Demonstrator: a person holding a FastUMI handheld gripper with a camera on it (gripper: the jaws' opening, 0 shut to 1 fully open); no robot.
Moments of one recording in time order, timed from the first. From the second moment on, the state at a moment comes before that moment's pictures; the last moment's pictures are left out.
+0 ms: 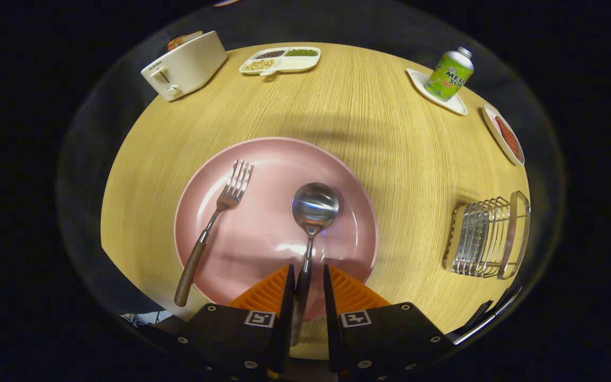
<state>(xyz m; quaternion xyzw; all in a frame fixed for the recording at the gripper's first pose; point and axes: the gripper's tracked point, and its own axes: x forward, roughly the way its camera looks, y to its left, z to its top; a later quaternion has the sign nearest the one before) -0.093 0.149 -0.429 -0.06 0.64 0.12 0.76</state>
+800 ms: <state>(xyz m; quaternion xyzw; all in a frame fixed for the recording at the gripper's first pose) -0.078 0.114 -0.381 0.00 0.59 0.12 0.80</state>
